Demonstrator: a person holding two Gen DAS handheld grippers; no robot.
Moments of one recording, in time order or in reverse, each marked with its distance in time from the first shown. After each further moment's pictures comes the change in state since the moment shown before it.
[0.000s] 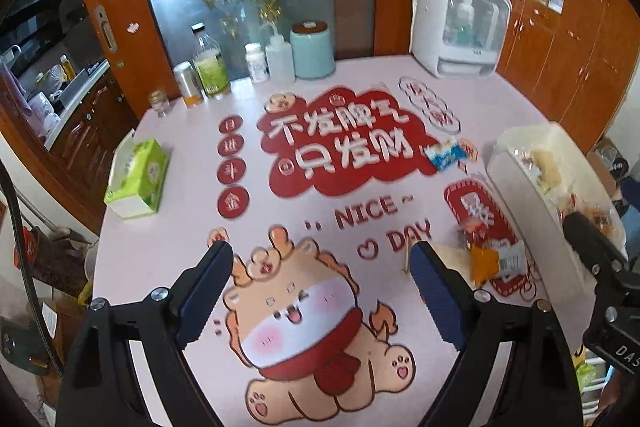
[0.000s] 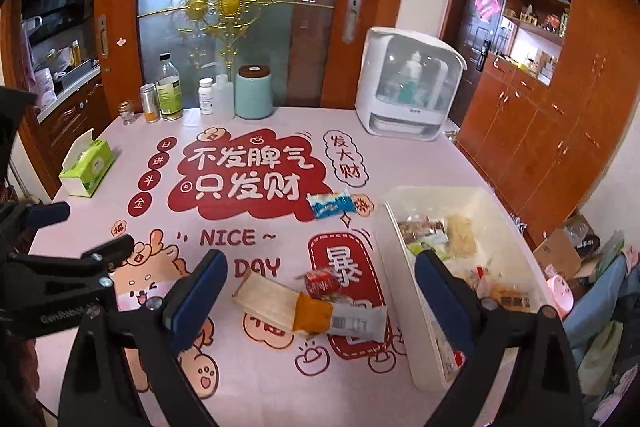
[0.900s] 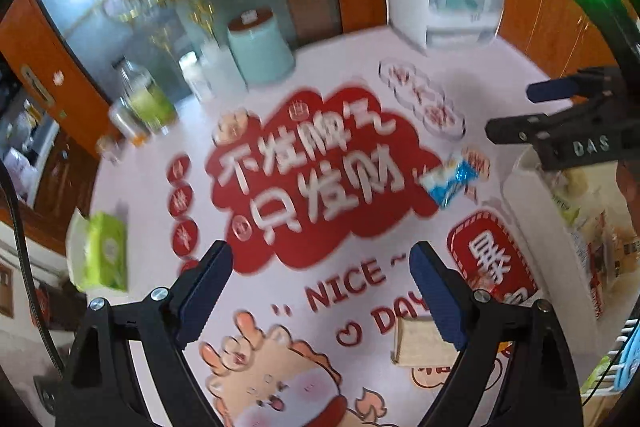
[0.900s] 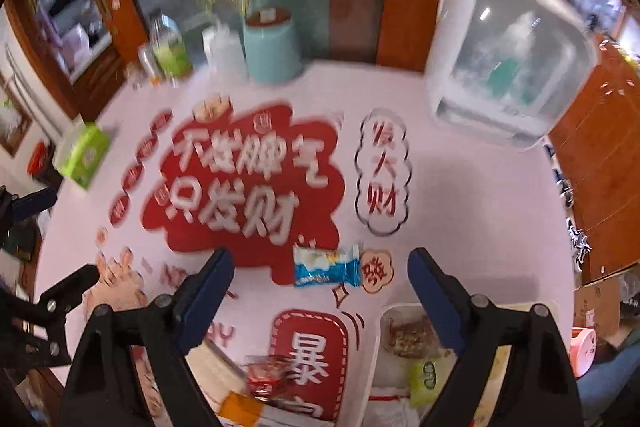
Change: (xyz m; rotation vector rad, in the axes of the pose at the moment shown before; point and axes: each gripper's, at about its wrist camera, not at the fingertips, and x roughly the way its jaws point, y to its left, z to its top) left arm 0.133 -0.075 0.103 0.157 0.174 0.022; right arm 0.240 -0.075 0.127 -0.173 0.365 0.332
